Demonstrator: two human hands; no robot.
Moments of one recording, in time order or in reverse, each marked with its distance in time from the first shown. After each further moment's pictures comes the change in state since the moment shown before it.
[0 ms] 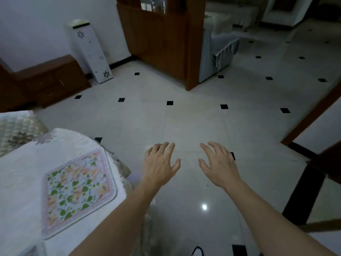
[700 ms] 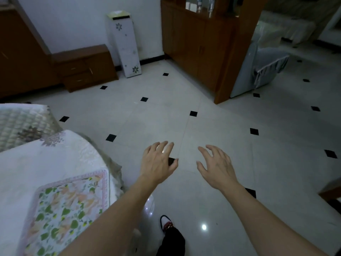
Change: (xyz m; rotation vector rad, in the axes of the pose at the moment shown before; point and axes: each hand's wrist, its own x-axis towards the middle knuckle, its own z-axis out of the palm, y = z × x) left_hand 0.168 -0.125 0.048 0.020 0.056 -0.198; right_hand 0.243 -0.044 0.057 -0.028 -0.098 -0.234
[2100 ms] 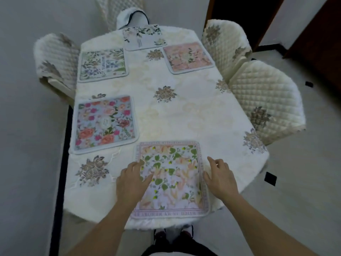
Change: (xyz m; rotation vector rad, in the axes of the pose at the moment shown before) left_hand -0.201 -0.154 0.022 -0.032 0.237 -2.208; right_hand 0.212 -0.446 0.208 -0.231 -0.675 -1.575
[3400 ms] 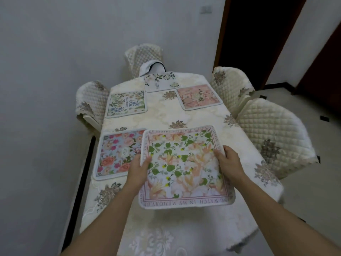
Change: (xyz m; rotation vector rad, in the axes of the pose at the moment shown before) left_hand 0.053 0.040 -0.124 -0.970 0.083 -0.156; right_hand 0.068 -0.045 -0.114 1.036 0.182 0.001
